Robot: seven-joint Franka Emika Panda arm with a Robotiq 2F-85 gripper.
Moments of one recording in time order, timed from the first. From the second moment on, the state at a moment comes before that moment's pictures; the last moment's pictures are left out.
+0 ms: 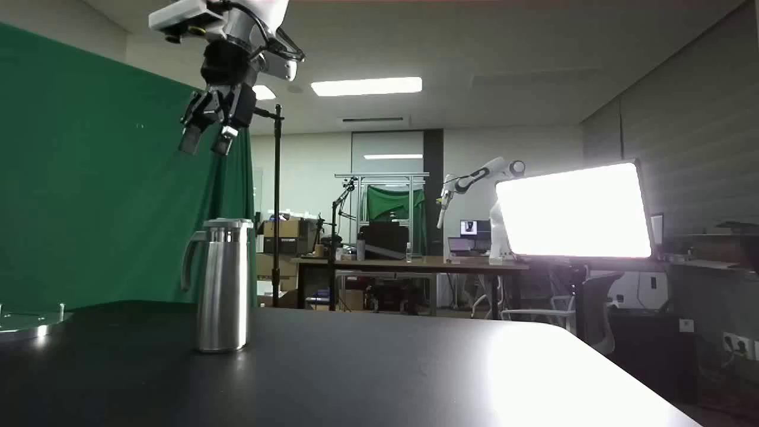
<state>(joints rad) -0.02 -0.26 -0.05 -2.27 0.20 1.86 0.13</state>
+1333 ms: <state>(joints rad) -0.02 -0.16 0.01 -2.20 -0.02 1.94 0.20</state>
